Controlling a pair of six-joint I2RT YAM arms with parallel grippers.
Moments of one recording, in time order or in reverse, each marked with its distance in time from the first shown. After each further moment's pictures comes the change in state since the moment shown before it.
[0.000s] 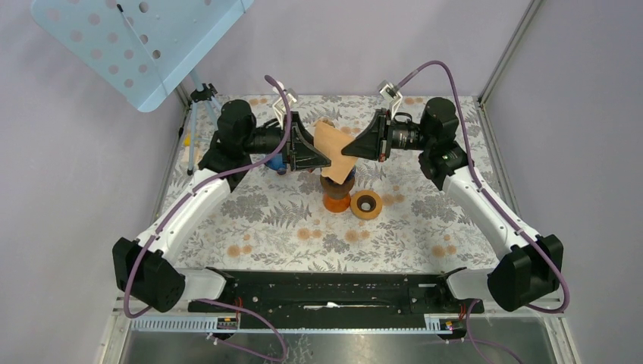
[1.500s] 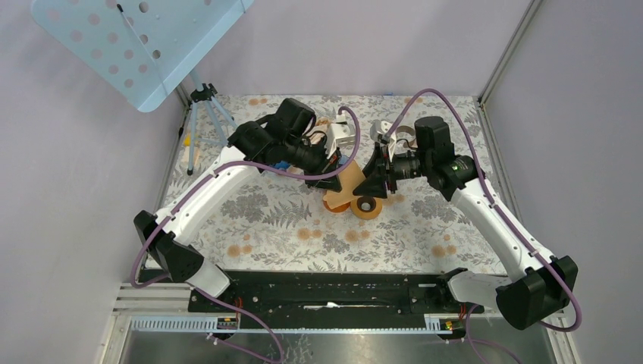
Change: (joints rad) left arm -0.297 0.244 0.488 -1.012 -0.375 0.718; right arm 0.035 -0.115 -0.022 -0.697 0.008 -0.831
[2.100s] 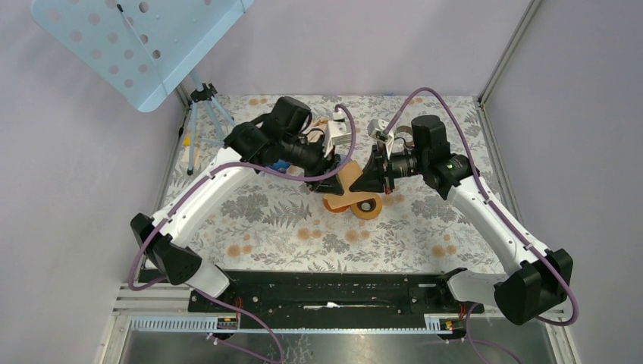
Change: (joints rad) left arm 0.010 -0.009 -0.005 0.046 0.041 0.019; right arm 0.005 0.031 -0.018 0.104 -0.067 0.107
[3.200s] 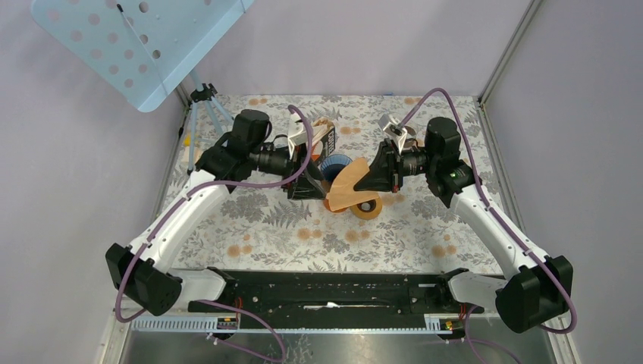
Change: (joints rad) left arm 0.210 -0.255 -0.401 0.347 0.282 -0.135; right arm -0.062 -0.052 -0.132 0.425 -0.191 0.383
